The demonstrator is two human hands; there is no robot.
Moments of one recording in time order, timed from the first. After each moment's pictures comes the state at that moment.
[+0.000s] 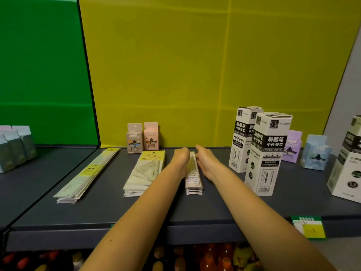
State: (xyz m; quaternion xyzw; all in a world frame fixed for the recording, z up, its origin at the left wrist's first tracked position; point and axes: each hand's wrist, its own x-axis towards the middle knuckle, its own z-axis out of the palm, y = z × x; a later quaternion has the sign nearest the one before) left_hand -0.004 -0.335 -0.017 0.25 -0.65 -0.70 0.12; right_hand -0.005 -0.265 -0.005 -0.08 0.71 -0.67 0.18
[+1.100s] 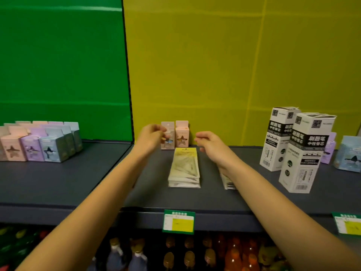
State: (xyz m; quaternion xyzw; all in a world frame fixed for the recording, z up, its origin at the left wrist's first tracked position) left_hand 0.127 -0.464 0.031 0.15 -0.77 -0.53 0.31; right_hand 0.068 -0.312 0.025 -0.27 0.77 -0.57 0.06
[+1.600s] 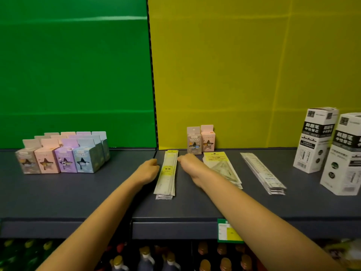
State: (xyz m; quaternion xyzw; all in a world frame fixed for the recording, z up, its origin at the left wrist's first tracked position) left_hand 0.182 -0.561 -0.014 0.26 -0.88 -0.38 0.09; right_hand 0.118 -0.450 -0.001 -0.18 0.78 -0.56 0.22
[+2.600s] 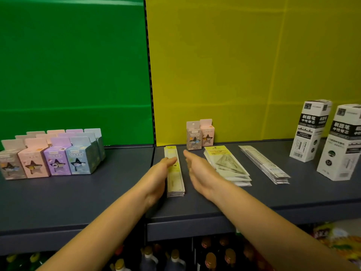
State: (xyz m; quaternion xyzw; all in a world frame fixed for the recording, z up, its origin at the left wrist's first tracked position) left_hand 0.195 -0.548 -0.027 0.12 -0.67 -0.73 0.06; right_hand 0.141 -0.454 -0.022 -0.15 0.64 -0.72 0.24
